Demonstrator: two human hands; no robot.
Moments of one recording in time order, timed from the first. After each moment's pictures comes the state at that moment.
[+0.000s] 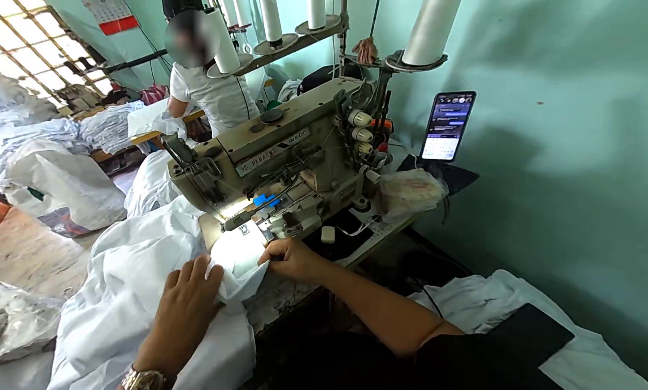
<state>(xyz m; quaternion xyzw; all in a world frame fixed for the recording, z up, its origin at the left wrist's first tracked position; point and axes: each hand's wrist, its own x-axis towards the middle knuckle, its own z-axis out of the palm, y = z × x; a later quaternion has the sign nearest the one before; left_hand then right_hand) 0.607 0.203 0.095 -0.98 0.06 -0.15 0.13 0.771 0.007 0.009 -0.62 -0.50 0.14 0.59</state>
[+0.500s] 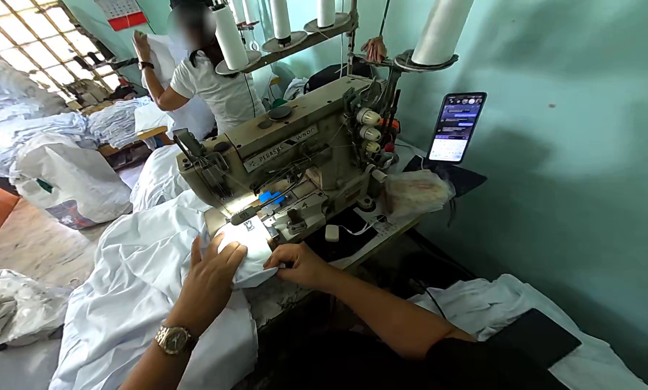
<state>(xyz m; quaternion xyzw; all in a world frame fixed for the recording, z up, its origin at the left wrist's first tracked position) 0.638 0.209 0.072 -0.98 0.11 -0.14 0.09 0.756 -0.001 -0.006 -0.59 -0.50 0.14 0.62</state>
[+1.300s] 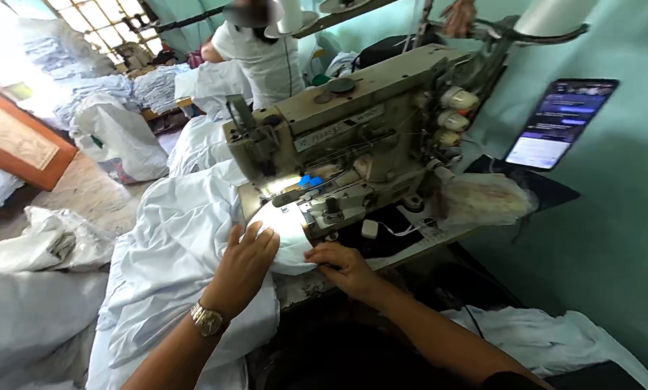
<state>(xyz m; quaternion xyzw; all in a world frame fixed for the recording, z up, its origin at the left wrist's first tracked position) 0.625 0.197 0.075 -0.98 0.08 -0.11 0.12 0.743 -0.020 -0.024 -0.61 -0.52 0.05 0.60</state>
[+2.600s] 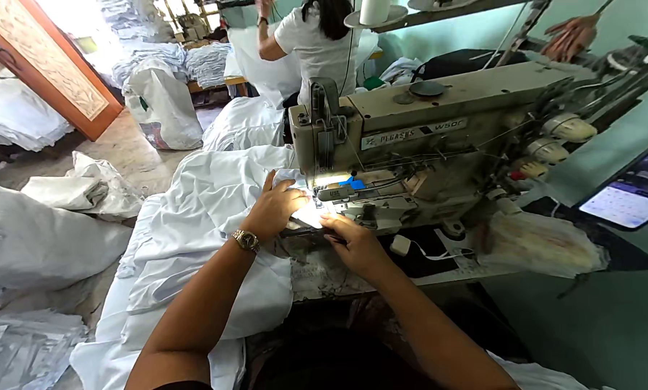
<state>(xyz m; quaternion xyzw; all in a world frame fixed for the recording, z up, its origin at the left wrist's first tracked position) 0.689 0.256 0.064 -0.97 0.12 -0.19 -0.01 0.770 0.026 0.008 -0.74 -0.52 -0.03 0.42</state>
